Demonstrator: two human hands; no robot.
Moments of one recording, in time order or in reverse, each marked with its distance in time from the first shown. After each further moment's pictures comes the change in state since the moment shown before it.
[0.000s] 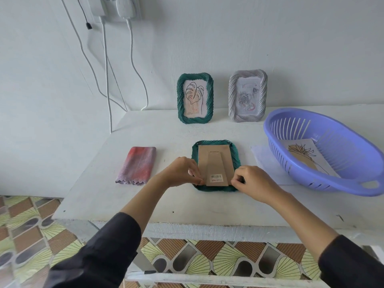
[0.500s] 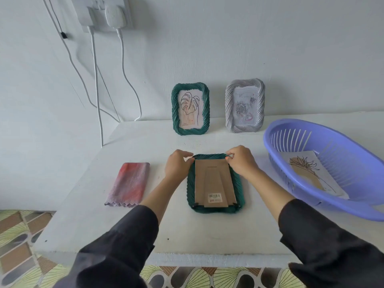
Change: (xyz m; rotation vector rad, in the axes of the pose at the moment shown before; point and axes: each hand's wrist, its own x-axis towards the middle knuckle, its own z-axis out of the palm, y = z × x) left_hand 0.074 -0.009 -0.004 -0.070 0.491 -0.282; right_hand 0.109 0.015 -0.007 0.186 0.184 0.345
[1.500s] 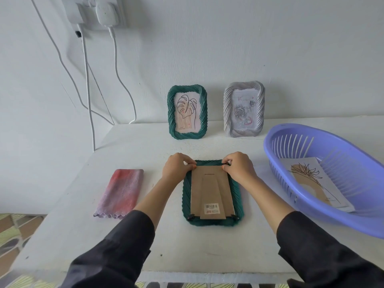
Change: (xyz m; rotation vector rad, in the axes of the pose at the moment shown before) left_hand 0.027 -0.002 0.009 0.038 -0.121 0.051; right_hand 0.011 0.008 0.007 -0.005 0.010 -0.011
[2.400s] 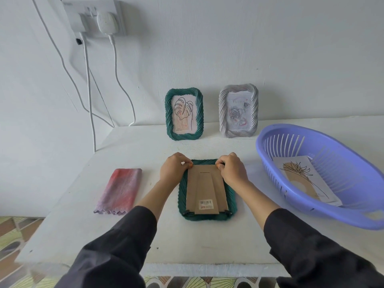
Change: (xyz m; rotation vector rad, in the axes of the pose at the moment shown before) left_hand -0.008 -0.002 0.007 0.009 0.064 0.073; right_hand -0.010 0.003 0.013 0.003 0.039 -0.005
